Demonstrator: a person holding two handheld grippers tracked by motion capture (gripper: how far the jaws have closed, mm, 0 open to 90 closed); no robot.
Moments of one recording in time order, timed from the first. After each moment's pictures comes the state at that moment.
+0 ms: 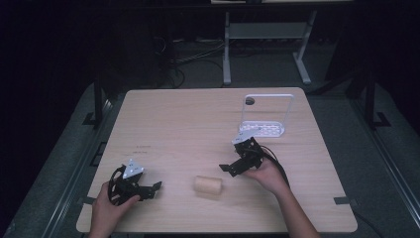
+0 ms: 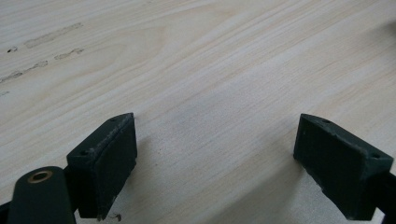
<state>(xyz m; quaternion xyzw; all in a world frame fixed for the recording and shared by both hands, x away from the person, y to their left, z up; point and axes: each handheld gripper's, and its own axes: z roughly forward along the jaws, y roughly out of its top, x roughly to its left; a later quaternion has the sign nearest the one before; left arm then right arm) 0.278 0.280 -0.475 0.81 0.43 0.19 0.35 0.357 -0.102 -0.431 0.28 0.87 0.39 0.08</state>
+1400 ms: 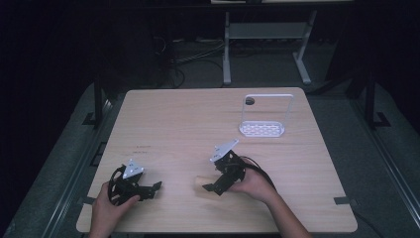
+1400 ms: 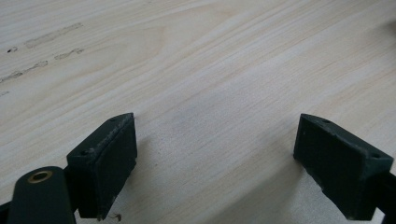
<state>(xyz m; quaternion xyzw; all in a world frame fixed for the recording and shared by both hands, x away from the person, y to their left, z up) 0.278 0.280 -0.475 0.81 0.43 0.19 0.35 0.326 -0.048 -0.433 0.16 0.91 0.38 0.02</state>
